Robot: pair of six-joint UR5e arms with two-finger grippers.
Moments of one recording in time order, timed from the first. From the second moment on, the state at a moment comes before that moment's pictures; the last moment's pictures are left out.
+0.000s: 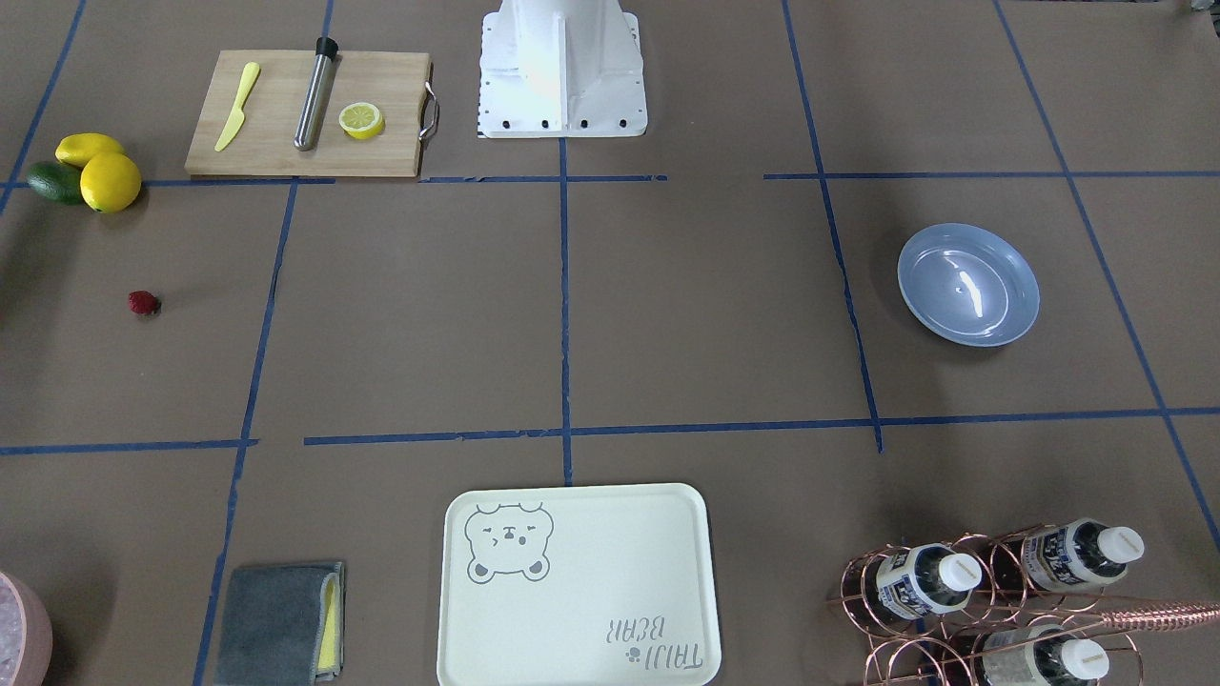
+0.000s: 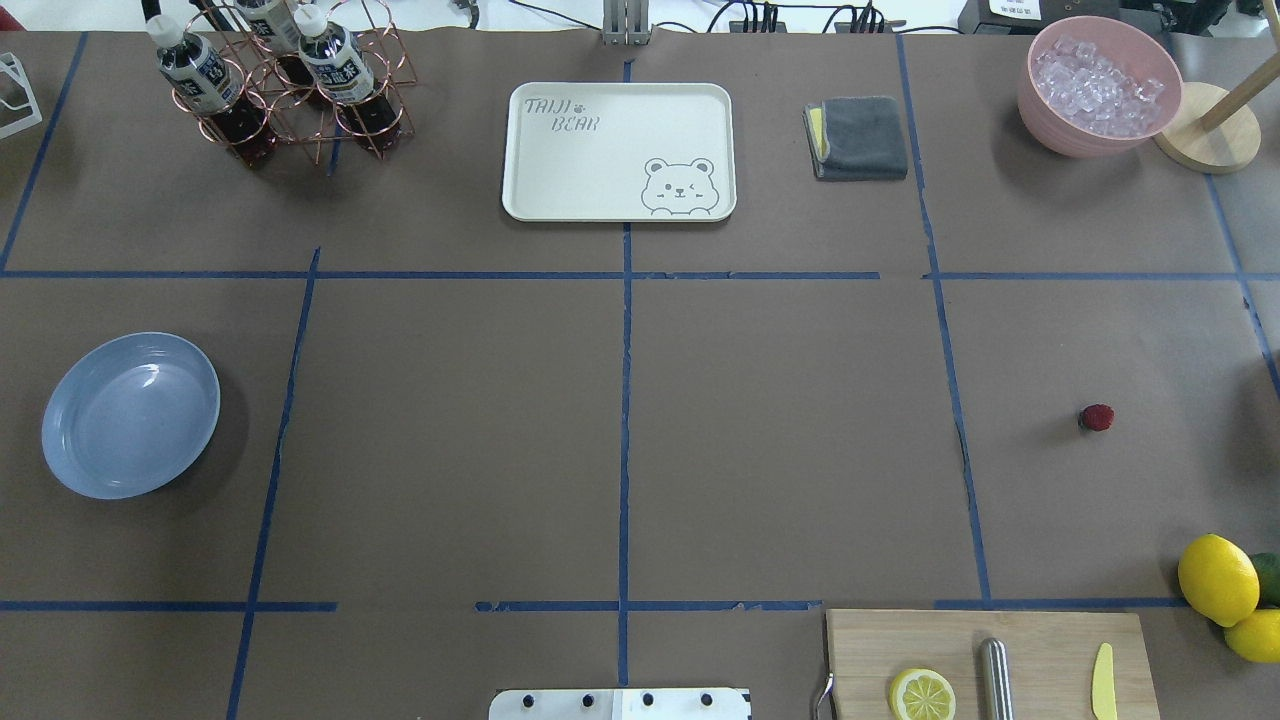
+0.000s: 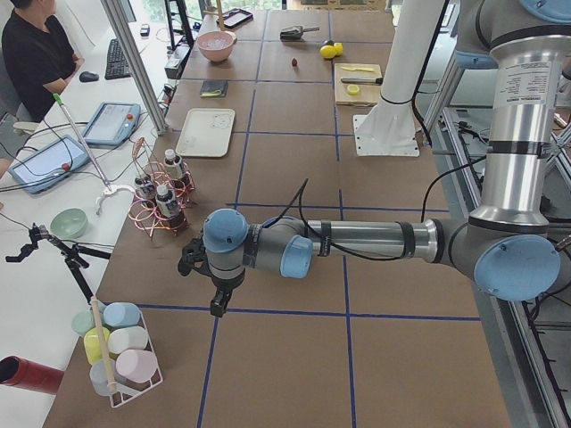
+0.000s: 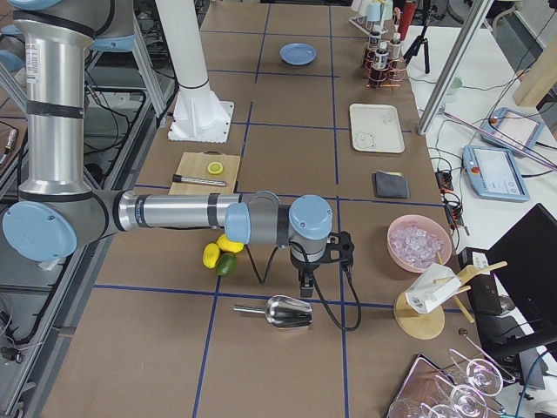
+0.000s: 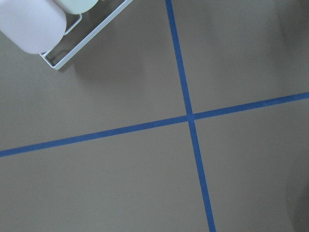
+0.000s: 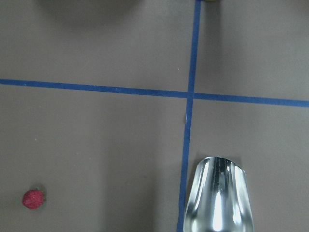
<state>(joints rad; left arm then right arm) -1.56 -1.60 -1.53 -1.79 -2.39 0.09 1.60 -1.63 1.72 -1.59 2.45 -0.05</state>
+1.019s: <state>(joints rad) -1.22 -1.43 -1.47 -2.53 -2.32 -0.66 1.56 -1.60 1.71 -1.56 2.47 -0.01</state>
